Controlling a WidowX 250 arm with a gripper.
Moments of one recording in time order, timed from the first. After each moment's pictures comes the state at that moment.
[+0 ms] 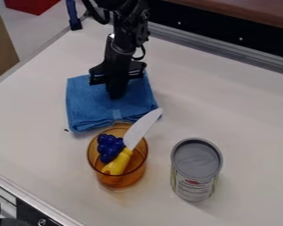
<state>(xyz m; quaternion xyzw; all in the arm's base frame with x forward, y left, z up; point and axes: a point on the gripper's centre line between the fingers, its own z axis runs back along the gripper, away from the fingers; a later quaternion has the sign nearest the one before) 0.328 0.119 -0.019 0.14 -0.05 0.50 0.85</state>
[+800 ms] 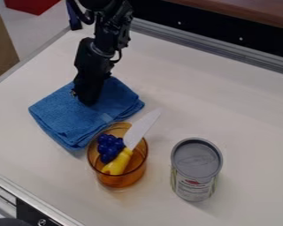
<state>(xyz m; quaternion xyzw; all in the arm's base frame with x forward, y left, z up) 0.292 0.147 -0.014 0.20 -0.02 0.70 0.69</state>
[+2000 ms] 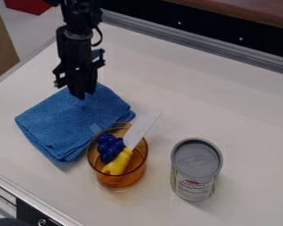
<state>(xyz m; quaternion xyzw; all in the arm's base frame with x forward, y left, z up) 0.284 0.141 0.024 0.06 0.01 0.67 0.74</state>
